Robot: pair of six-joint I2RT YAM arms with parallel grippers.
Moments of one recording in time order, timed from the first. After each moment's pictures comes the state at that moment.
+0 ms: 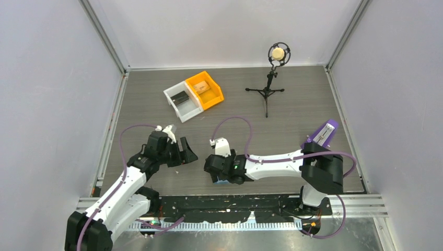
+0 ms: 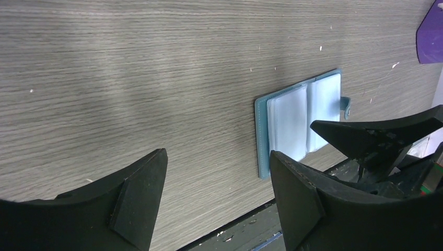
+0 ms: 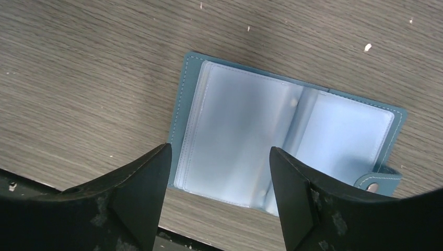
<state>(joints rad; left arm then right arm) -0.36 0.81 0.44 -0.42 0.28 -0.61 1.30 1.66 0.98 -0.41 0.48 0.83</state>
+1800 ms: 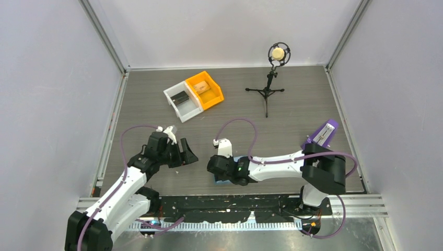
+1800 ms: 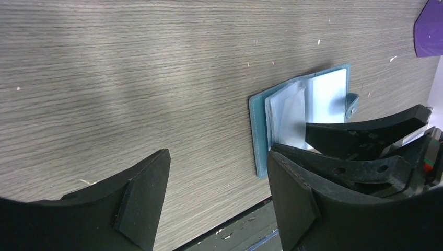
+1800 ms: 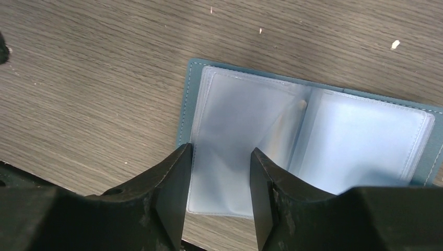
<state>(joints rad) -0.36 0.81 0.43 -0.41 0.30 -0.61 1.29 1.65 0.90 -0.26 0.45 0.87</state>
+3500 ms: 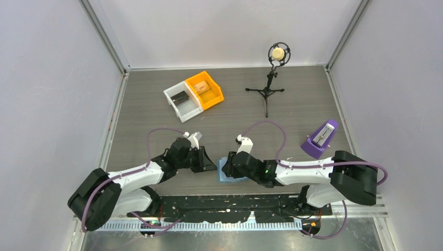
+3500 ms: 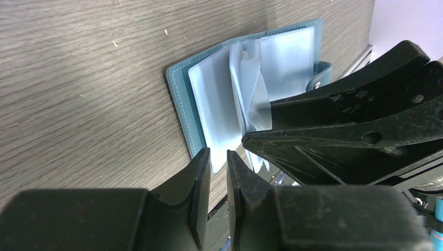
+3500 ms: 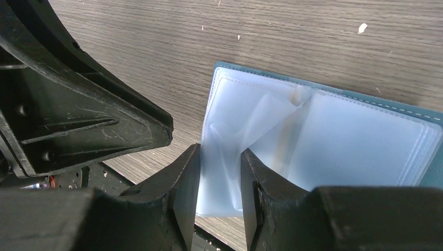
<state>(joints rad) -0.68 1.14 0.31 0.18 0.39 -0.87 1.18 1.36 0.55 0.10 0.31 0.97</state>
